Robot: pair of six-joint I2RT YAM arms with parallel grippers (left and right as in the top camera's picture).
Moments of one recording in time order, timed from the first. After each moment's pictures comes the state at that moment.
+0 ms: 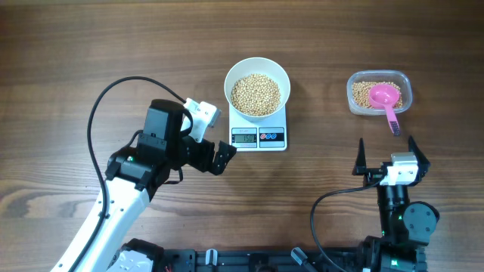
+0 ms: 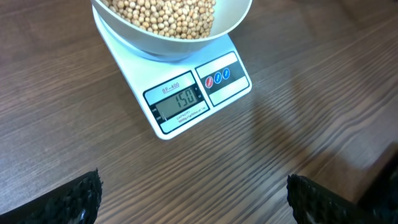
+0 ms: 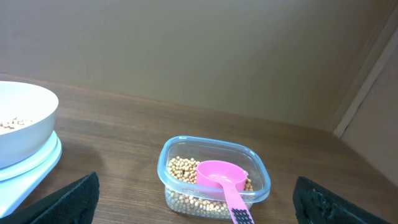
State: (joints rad) left arm -0.34 1.14 0.82 -0.63 0.39 0.00; right arm -0.21 0.02 0.01 0.01 -0.19 -0.20
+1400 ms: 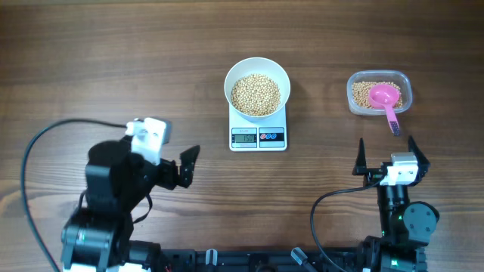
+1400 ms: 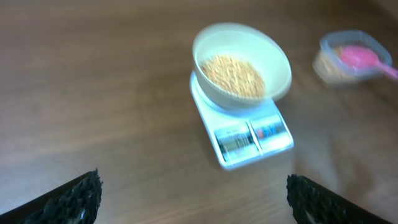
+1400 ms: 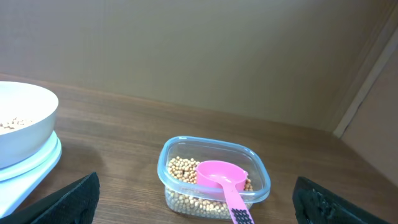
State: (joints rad) left arm -0.13 0.64 0.73 -0.66 0.27 0.00; right arm -0.21 0.02 0.01 0.01 -0.19 -0.20
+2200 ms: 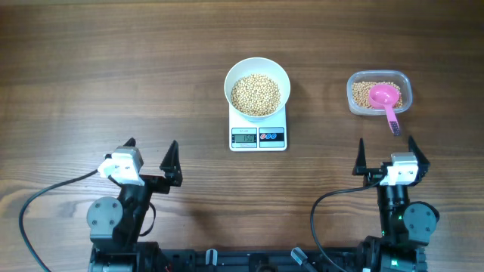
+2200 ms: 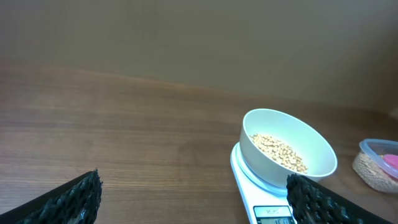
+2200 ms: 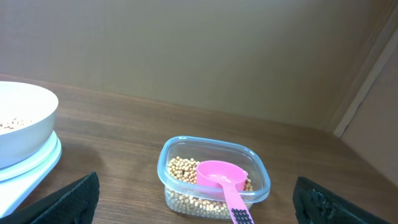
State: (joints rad) left arm -0.01 0.17 0.26 -0.23 0.16 -0.20; right arm -0.21 0.02 0.01 0.01 -0.19 -0.20
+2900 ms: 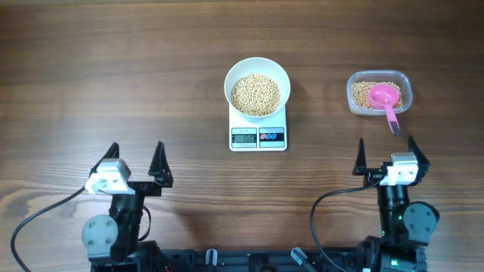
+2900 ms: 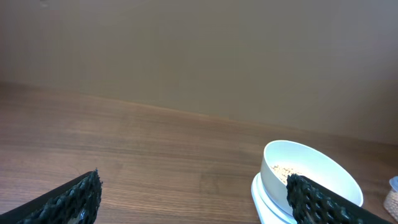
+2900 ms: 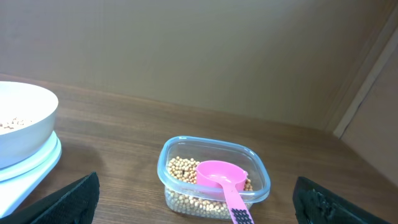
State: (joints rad) left arm 0.07 0.01 0.24 -0.25 0.12 -0.21; right arm -0.21 0.02 0.01 0.01 -0.19 -0.20
